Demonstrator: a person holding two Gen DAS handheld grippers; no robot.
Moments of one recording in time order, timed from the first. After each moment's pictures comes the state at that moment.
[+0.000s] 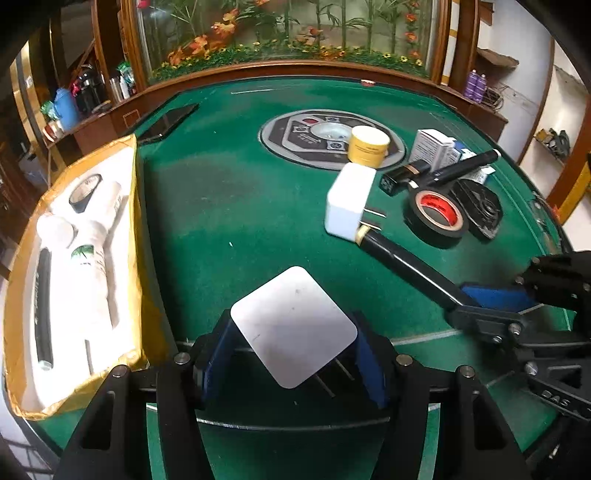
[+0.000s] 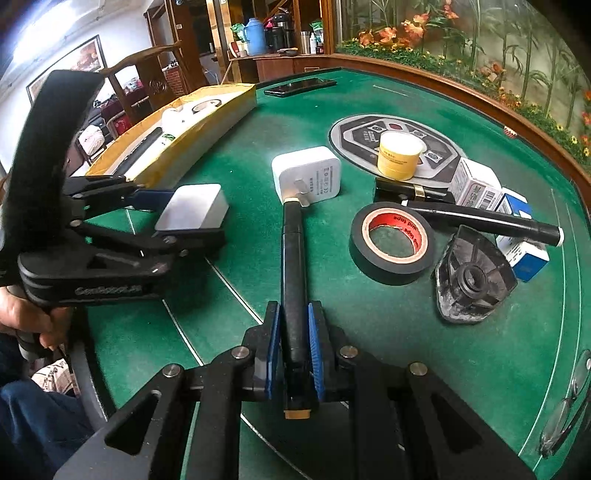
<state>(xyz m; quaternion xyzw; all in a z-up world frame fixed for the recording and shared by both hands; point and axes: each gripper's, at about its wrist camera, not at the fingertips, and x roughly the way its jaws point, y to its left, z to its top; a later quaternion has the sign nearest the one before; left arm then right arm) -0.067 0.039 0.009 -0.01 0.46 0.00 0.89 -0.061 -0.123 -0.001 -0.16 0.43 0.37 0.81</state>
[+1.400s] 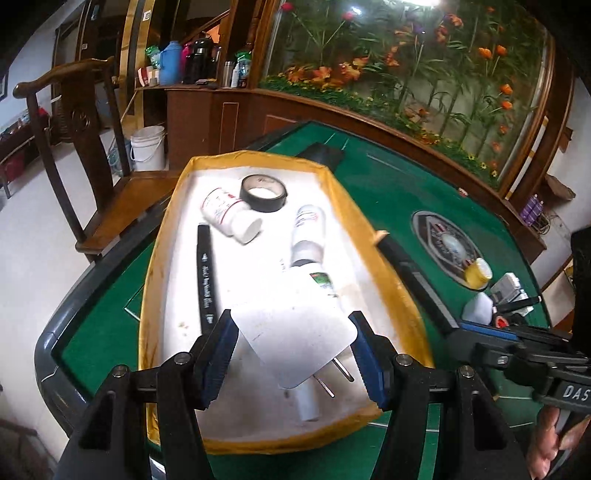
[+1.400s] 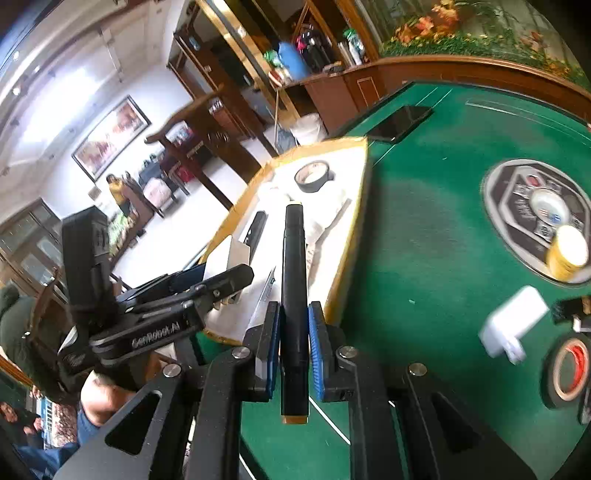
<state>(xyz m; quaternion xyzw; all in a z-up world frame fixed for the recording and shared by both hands) -0.114 0.213 0.046 -0.17 0.38 0.12 0.90 -0.040 0.035 0.053 0.00 0.46 0.48 0.74</state>
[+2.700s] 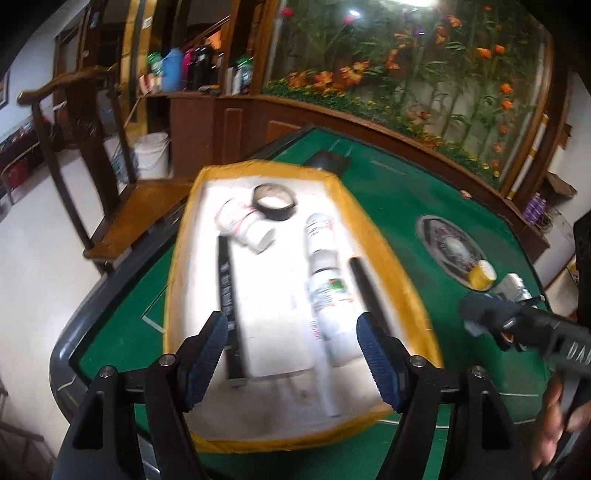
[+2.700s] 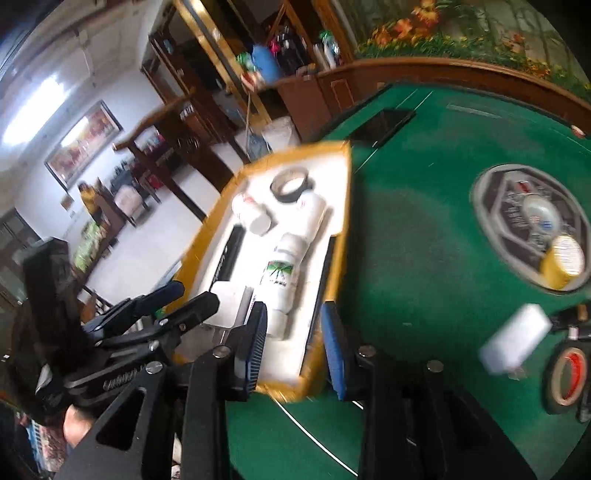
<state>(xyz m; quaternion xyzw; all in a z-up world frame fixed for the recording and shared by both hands) -0.123 0.212 0.064 -0.15 0.36 0.11 0.91 -0.031 0.033 0.062 0.01 0.45 0.43 0.78</state>
